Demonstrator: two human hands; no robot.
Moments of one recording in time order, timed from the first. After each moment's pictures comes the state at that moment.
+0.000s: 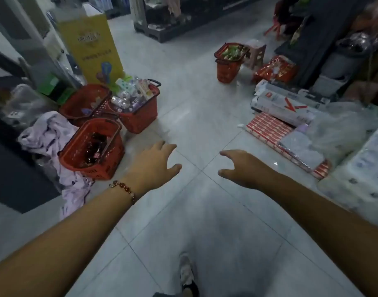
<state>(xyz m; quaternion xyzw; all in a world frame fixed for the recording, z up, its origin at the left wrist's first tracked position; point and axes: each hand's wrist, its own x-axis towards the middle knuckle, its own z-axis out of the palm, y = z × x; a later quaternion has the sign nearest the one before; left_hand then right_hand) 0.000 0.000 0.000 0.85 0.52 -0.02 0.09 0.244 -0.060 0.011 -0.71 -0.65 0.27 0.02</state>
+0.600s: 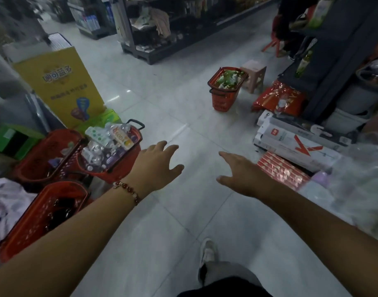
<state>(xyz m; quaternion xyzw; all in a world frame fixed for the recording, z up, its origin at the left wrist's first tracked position) 0.199 0.484 0.003 0.85 0.52 -0.02 0.08 0.433 0.414 -0.007 -0.70 -0.65 0.28 0.05</state>
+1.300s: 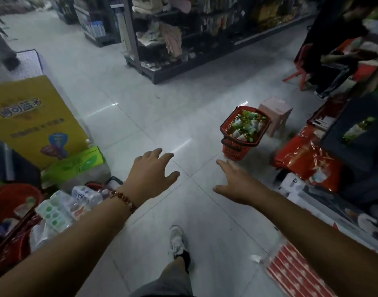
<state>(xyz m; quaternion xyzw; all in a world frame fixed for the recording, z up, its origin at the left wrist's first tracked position) 0.308 1.068 -0.036 0.81 0.58 -0.01 0.10 0.548 1.024 -0.038 -0.69 -0.65 0.30 0.00</state>
